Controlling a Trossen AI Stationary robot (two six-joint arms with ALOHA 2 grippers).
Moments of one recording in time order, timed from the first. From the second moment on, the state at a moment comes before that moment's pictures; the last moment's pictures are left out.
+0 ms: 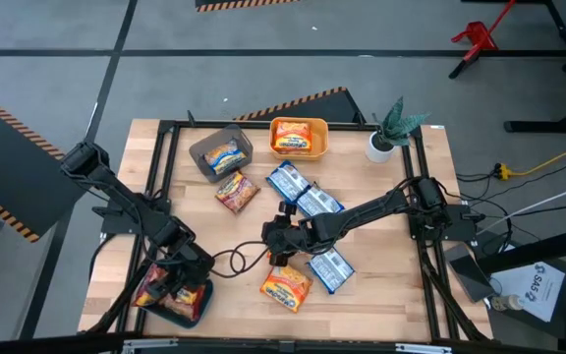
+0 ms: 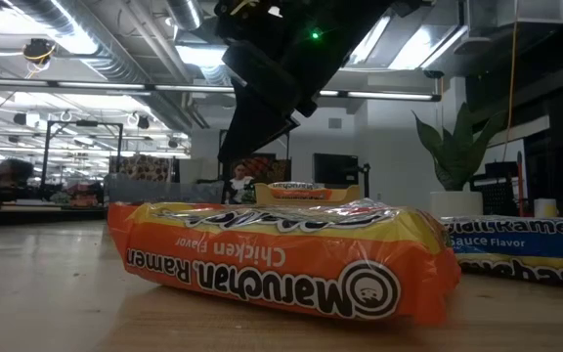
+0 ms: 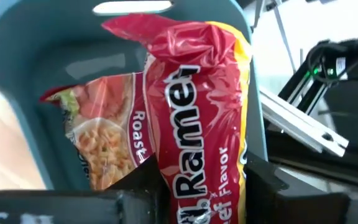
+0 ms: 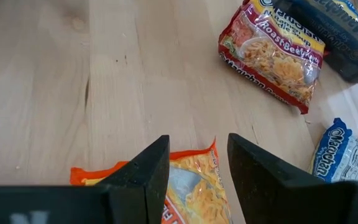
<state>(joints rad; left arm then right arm) -0.63 1.32 0.75 -0.61 0.61 -0.22 0.26 2.07 1.50 -0.34 0.43 0.18</state>
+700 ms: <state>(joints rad) -0.61 1.32 0.78 -0.64 0.67 -0.36 0.26 2.07 1.50 -0.34 0.40 0.18</state>
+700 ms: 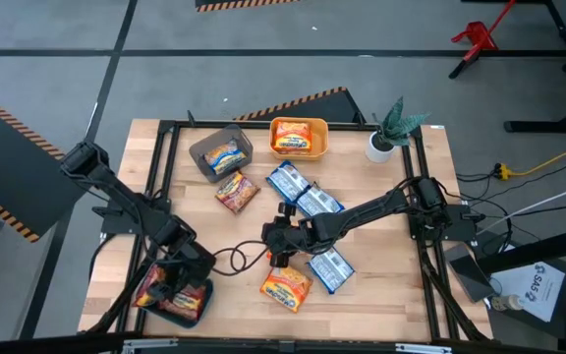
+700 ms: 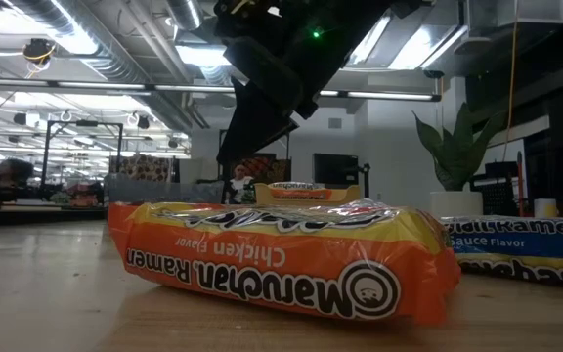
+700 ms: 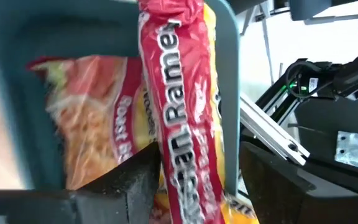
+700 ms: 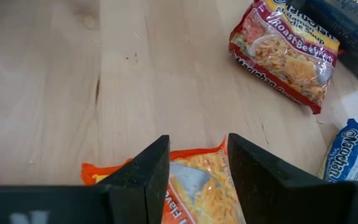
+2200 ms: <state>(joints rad) -0.01 1.00 1.04 -0.82 0.08 -0.26 -0.08 2.13 1.50 0.07 0.25 0.24</state>
